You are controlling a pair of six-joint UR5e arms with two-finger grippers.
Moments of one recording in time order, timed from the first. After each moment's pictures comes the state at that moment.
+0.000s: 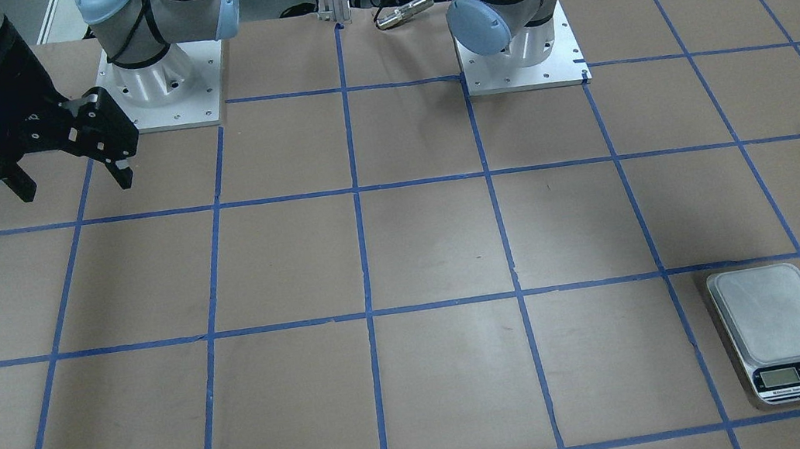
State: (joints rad) left arm -0.74 -1.63 -1.47 -1.69 1.61 1.59; right arm 1.54 -1.52 1.41 -1.53 -1.56 -0.04
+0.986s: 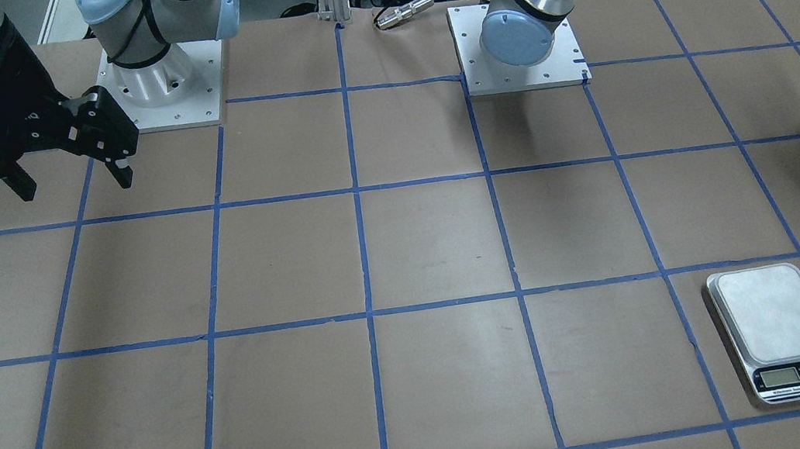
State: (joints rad) left arm -0.40 -1.95 -1.63 -1.13 1.60 2.66; right arm 1.54 -1.53 1.41 -1.53 -1.56 -0.04
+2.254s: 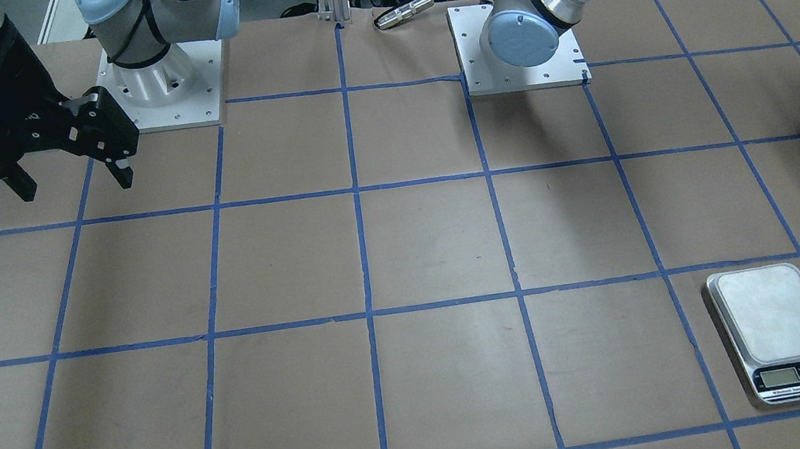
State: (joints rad) left arm -0.36 -2.15 -1.63 -0.98 1.56 2.78; right arm 1.54 -1.53 1.41 -1.53 -1.56 -0.04
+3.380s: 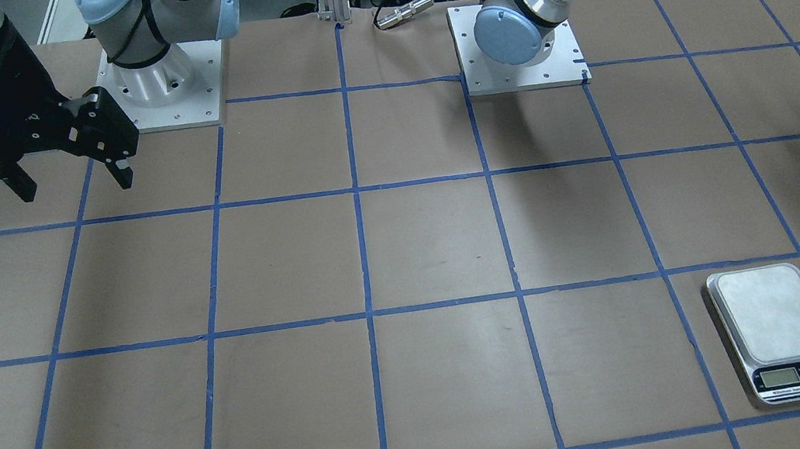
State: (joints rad) left arm -0.54 -2.10 -1.51 -1.13 1.56 2.54; right arm 1.54 -1.52 1.41 -1.53 -1.56 -0.04
